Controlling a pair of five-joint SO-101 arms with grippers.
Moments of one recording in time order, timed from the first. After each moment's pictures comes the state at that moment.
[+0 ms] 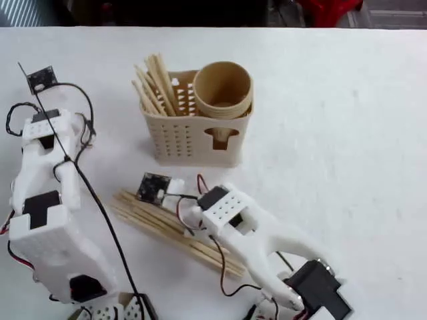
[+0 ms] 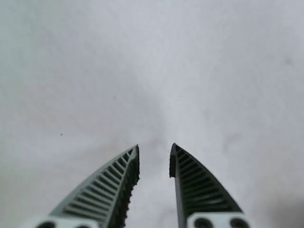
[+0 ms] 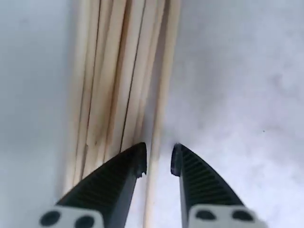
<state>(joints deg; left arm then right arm) -24.7 21.1 9.8 48.3 10.7 -45.4 -10.0 49.3 48.1 34.2</state>
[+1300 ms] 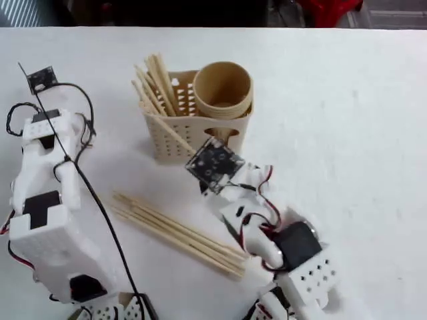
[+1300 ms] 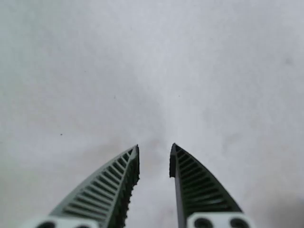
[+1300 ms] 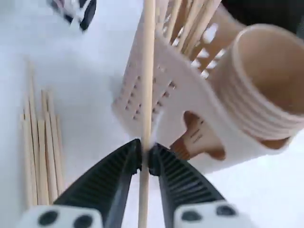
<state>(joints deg) -24.7 21.1 9.8 48.3 10.7 -34.8 -62.1 47.8 54.0 23.2</state>
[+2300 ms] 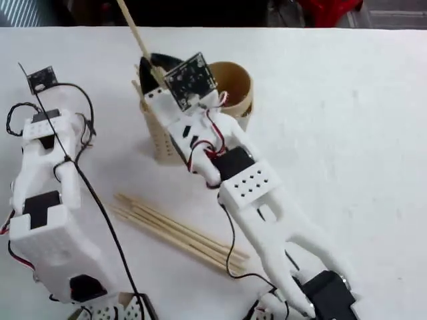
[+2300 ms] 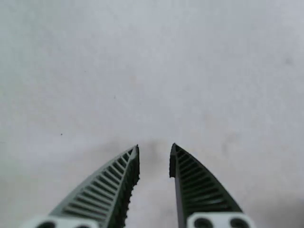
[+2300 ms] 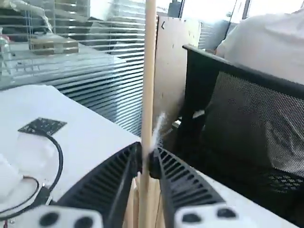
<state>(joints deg) -24.7 21.1 9.8 48.3 10.7 -36.2 -16.9 28.0 0.9 10.7</state>
